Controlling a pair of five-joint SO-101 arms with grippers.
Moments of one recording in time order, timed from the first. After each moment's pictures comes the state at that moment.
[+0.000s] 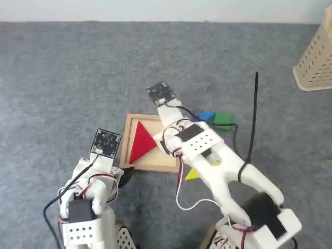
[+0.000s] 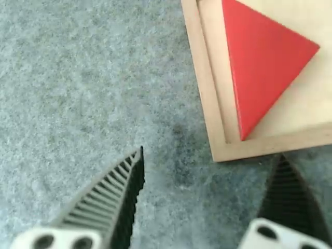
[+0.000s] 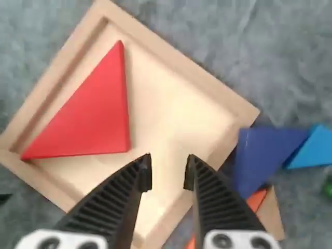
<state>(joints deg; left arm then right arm) -13.0 -103.6 96.8 73.1 -18.3 -38.1 -6.8 38.7 40.2 -2.9</state>
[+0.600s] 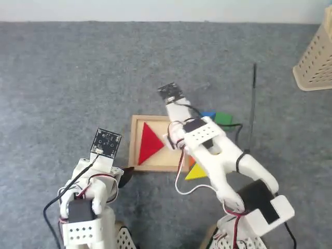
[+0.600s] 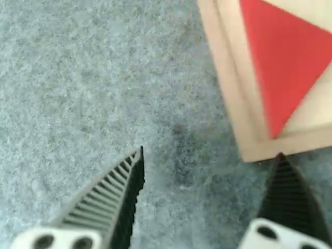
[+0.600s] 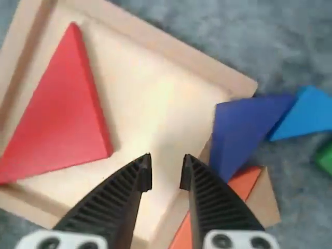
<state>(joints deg) -13.0 -103.6 96.8 73.1 -18.3 -31.7 0.1 36.1 44.0 -3.2</state>
